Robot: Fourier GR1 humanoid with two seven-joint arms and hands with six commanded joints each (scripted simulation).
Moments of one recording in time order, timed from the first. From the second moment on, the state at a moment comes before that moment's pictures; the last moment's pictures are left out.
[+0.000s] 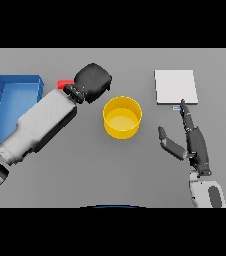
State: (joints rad) left arm -0.99 0.30 -0.74 -0.90 -0.85 -0.15 0.03; right arm 0.08 -0.07 0.11 -1.70 0.22 -0.03 -0.11
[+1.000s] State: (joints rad) left arm -1.31 0.22 -1.25 -0.69 -1.11 -0.24 -0.08; right arm 0.08 -0.05 0.12 -1.69 0.26 -0.07 -0.10
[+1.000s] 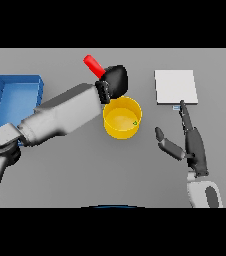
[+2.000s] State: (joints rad) left arm -1.72 0.29 -1.21 -0.33 -0.95 -0.11 -0.12; right arm 0.08 -0.05 0.12 -1.69 0.25 -0.06 -0.14
